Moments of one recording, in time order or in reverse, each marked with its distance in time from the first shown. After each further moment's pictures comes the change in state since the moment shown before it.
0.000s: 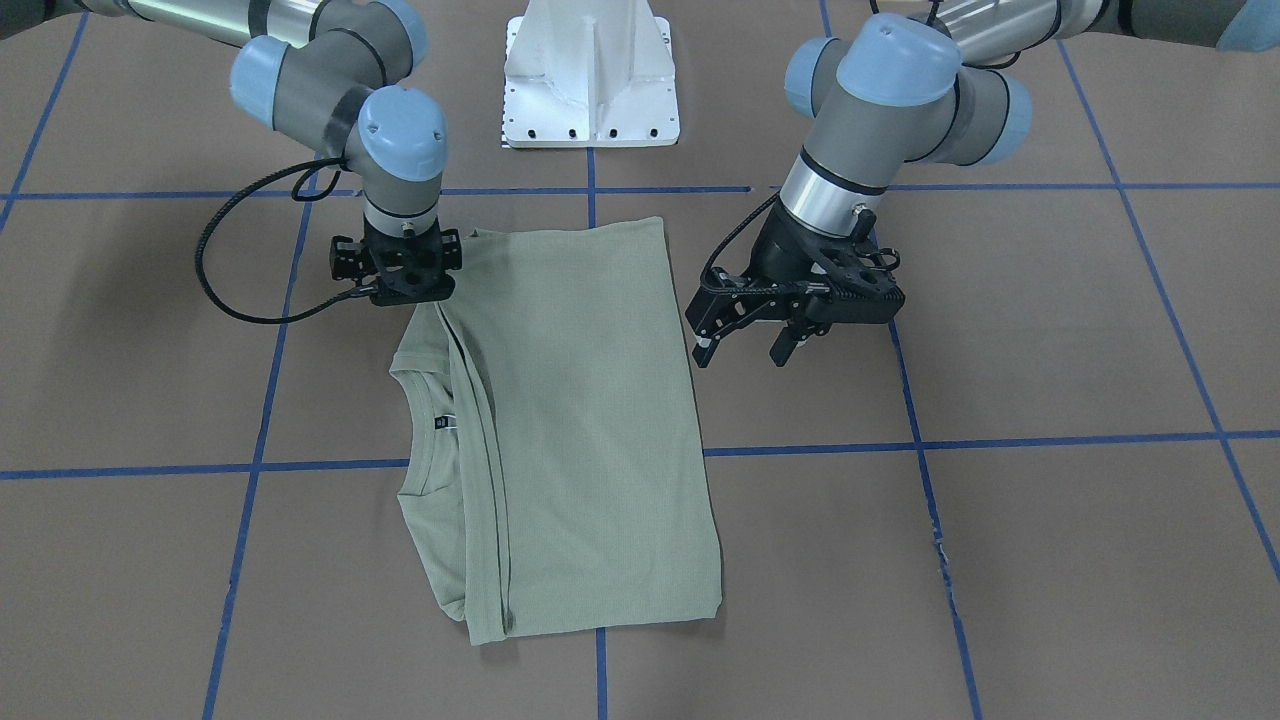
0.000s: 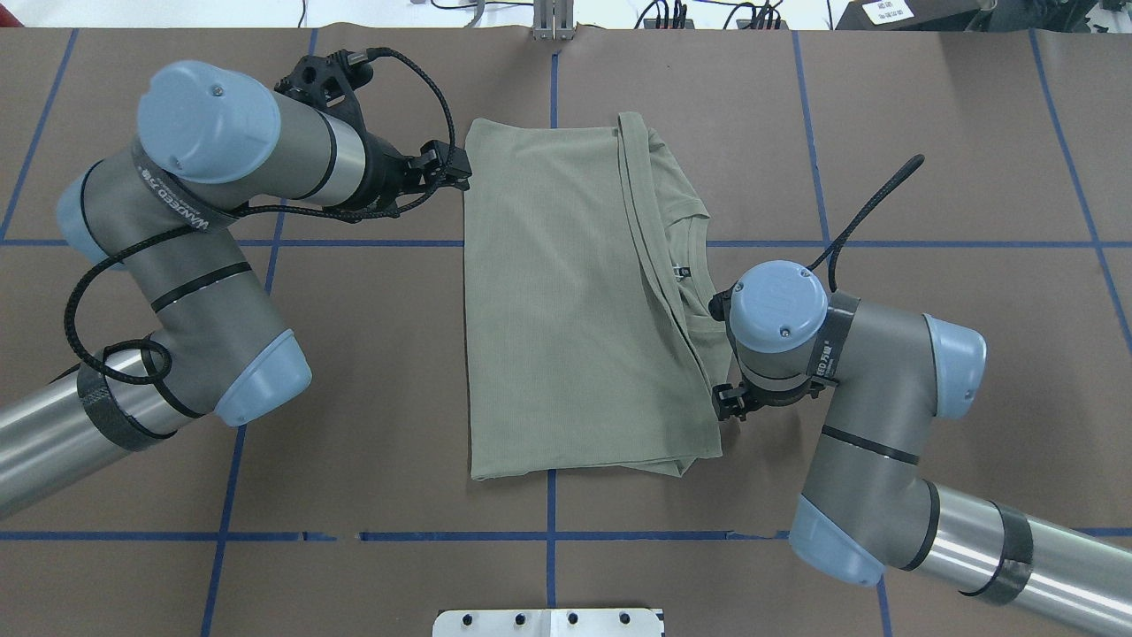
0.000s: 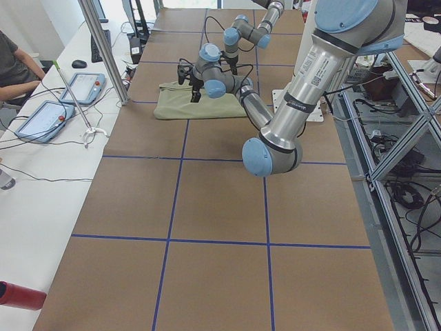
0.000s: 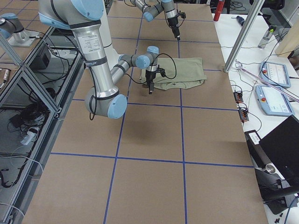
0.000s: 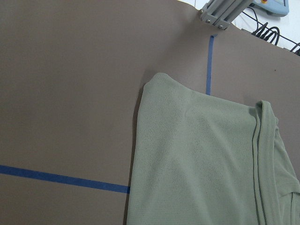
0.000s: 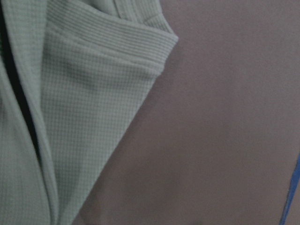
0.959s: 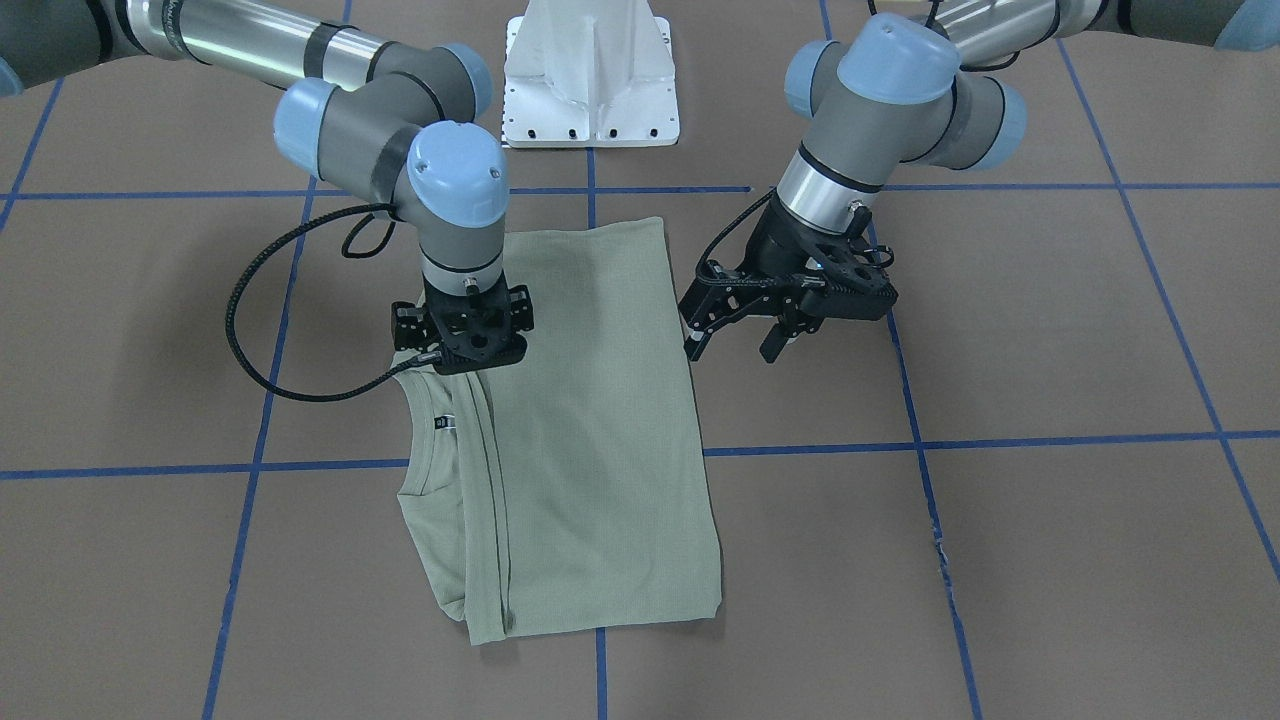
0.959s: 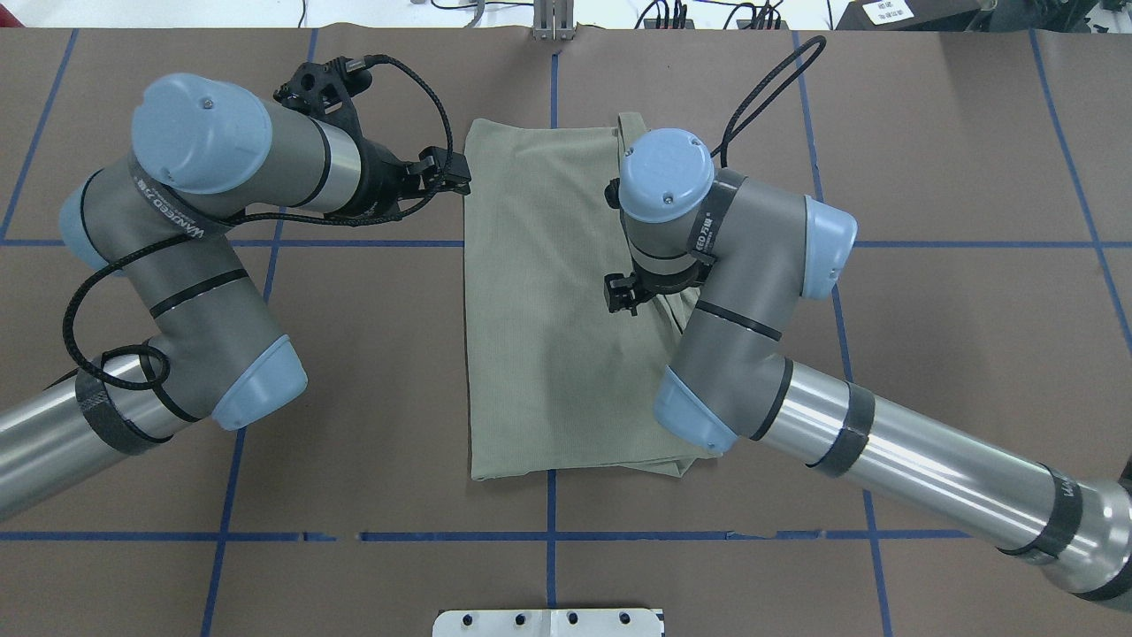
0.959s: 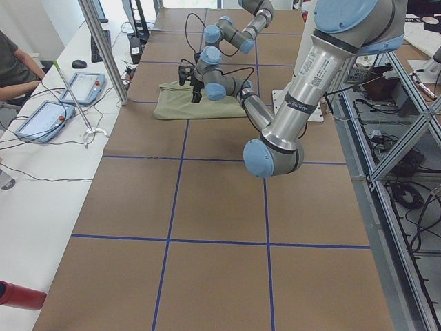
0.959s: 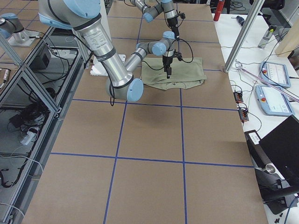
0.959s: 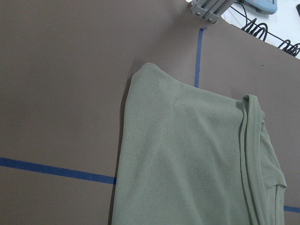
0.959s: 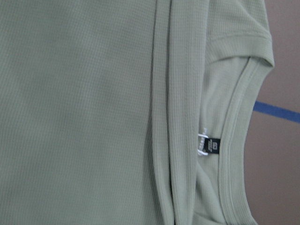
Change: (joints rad) left arm 0.003 0.018 0.012 -0.063 -0.003 0.009; right arm 0.104 0.361 -0.346 0.124 0.014 -0.038
